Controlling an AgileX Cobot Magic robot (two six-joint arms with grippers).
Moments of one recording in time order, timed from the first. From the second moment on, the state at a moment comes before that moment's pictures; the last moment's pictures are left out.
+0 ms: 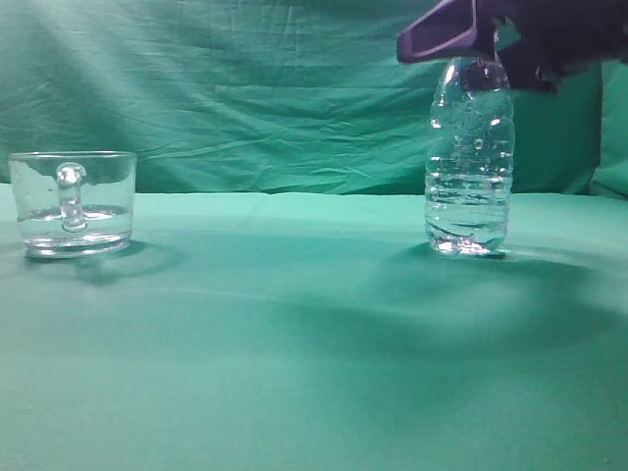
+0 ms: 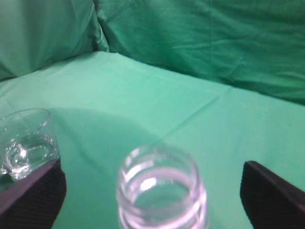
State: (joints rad) left arm -0.03 -0.02 0.02 -0.09 0.35 0.11; right arm 0.11 1.74 -0.76 -0.91 -0.98 0.56
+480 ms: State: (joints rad) left arm -0.03 -0.02 0.02 -0.09 0.35 0.11; right arm 0.11 1.26 -0.76 -1.15 -0.80 0.96
